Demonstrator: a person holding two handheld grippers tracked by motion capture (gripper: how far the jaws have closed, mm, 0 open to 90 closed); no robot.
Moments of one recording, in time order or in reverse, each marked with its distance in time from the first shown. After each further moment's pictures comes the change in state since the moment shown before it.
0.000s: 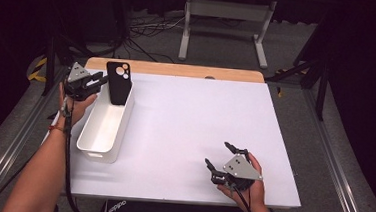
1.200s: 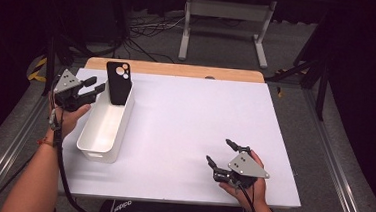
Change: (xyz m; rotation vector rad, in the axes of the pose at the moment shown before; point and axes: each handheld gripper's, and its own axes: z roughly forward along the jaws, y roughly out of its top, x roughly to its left) left arm -0.028 0.006 -0.051 -0.045 -0.045 0.014; right arm -0.009 0.004 -0.004 -0.062 0.023 0.048
